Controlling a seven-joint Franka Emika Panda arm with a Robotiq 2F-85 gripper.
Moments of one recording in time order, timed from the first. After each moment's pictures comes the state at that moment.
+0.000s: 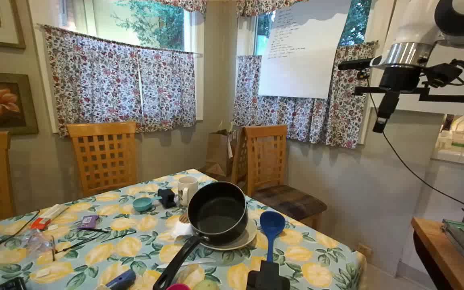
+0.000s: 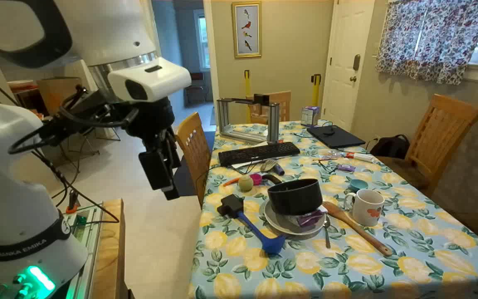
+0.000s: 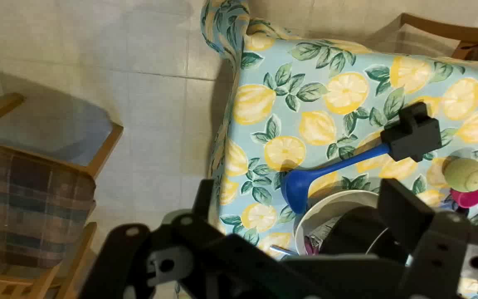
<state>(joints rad) -0.25 -0.72 -0.31 -2.77 -0.12 2.20 -0.18</state>
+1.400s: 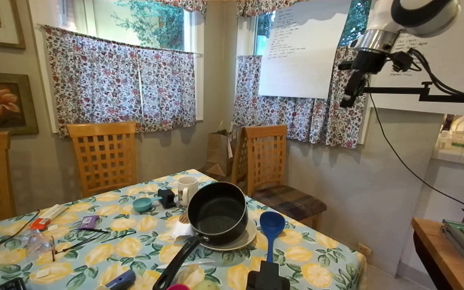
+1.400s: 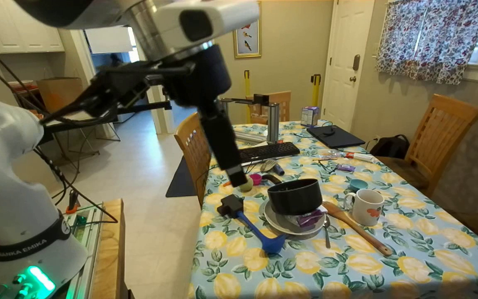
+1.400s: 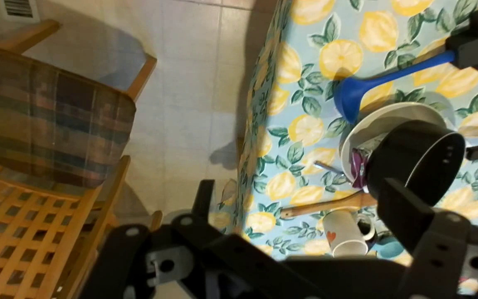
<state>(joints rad) -0.22 -0.45 -0.39 -2.46 -0.09 2.30 -0.30</state>
